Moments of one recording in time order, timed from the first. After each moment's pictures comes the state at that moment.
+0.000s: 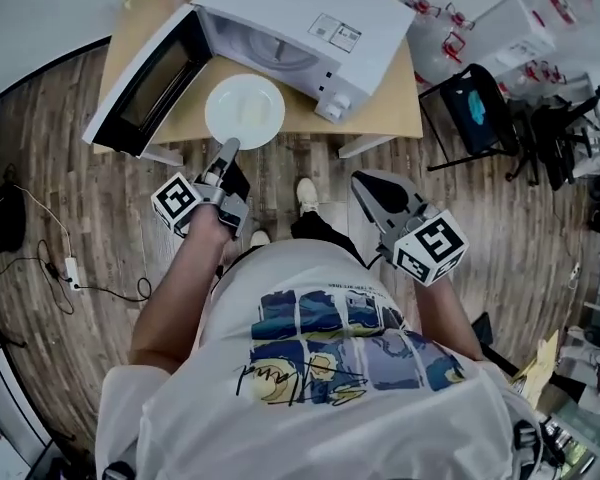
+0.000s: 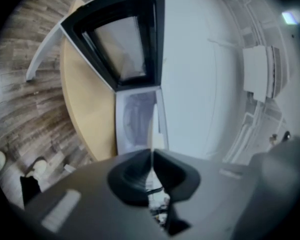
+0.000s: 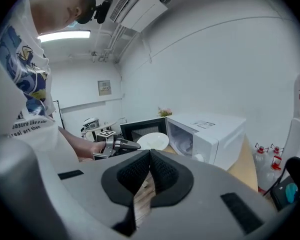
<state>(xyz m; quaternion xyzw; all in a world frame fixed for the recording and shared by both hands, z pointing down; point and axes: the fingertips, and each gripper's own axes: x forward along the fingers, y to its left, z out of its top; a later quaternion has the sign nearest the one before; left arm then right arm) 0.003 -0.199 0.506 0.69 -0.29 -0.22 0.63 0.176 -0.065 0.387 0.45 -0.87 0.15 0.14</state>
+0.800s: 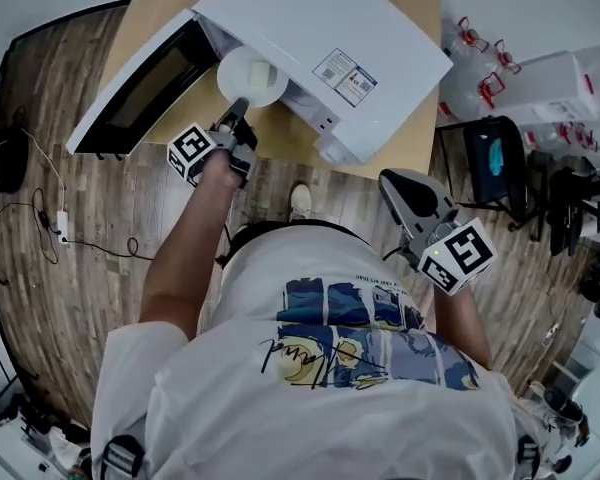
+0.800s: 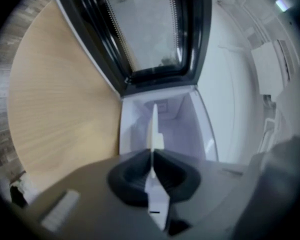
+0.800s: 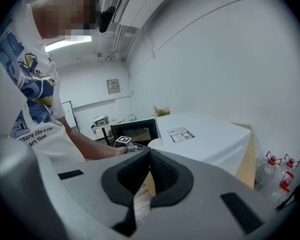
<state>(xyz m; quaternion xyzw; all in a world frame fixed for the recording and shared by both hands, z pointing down) 0.059 -0.362 0.583 0.63 -0.40 -0.26 0.62 0.279 -0.191 0.379 0.36 -0.90 0.16 0.16</state>
